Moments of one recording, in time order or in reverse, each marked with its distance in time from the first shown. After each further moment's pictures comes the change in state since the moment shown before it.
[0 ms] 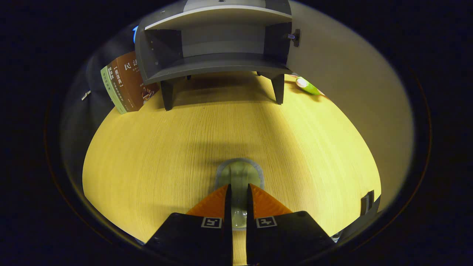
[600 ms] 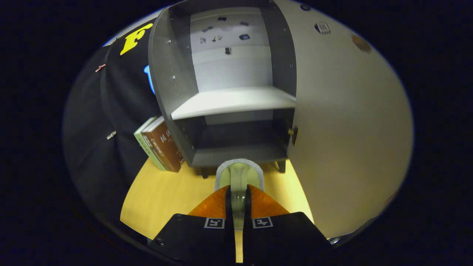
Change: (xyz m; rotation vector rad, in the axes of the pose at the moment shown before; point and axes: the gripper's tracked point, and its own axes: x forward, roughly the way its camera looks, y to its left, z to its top) arm -0.181 0.018 0.228 0.060 -0.335 0.147
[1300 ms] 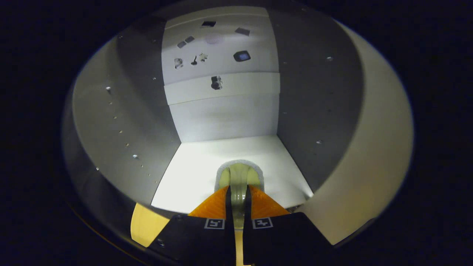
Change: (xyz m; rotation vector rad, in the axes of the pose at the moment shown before) arm 0.164 -0.003 0.184 -0.005 0.000 -0.045
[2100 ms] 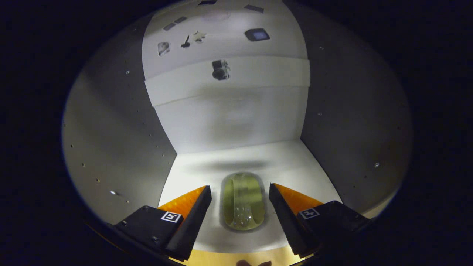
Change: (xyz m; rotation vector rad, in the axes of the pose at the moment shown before) arm 0.067 0.034 0.046 0.098 -0.026 0.017
